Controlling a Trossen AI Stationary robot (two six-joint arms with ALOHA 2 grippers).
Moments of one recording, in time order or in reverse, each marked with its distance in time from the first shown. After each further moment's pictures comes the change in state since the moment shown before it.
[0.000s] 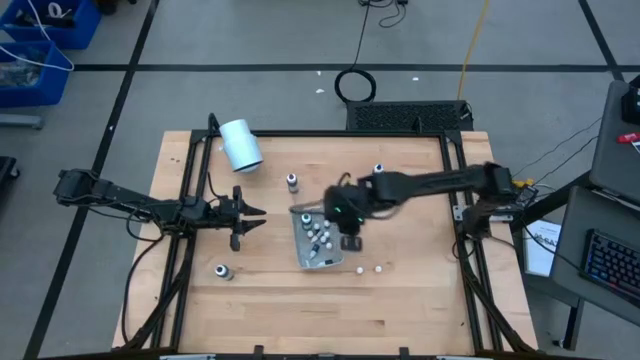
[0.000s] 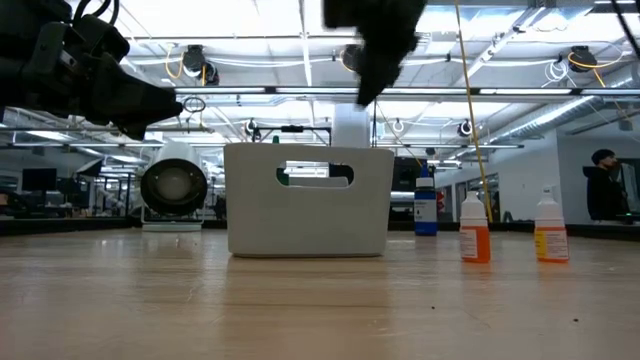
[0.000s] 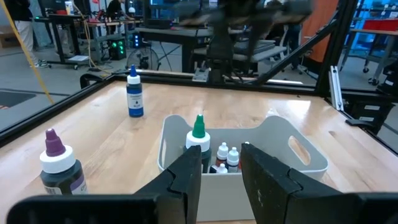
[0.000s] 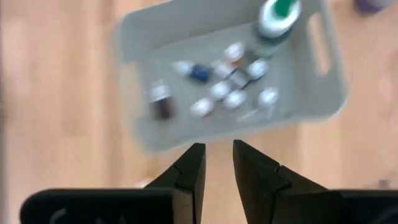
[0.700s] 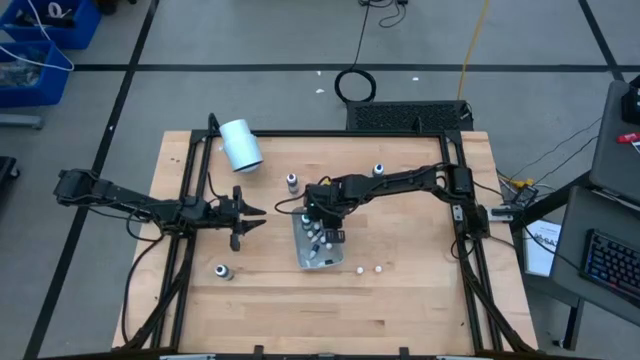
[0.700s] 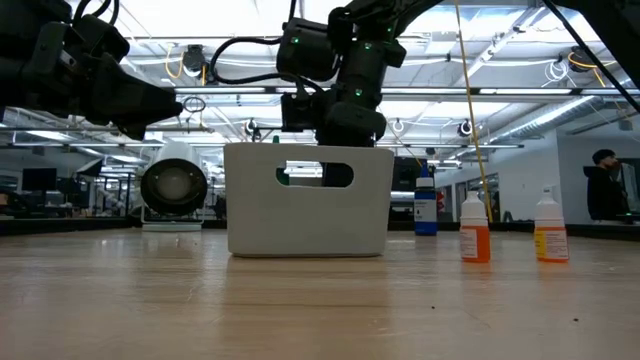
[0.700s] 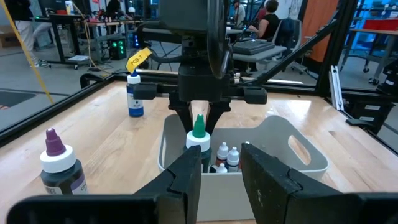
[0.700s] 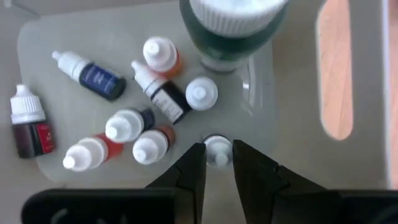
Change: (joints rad) left arm 0.000 0.000 0.000 0.000 0.000 0.000; right arm -0.114 0.289 -0.001 0.180 0.002 -0.242
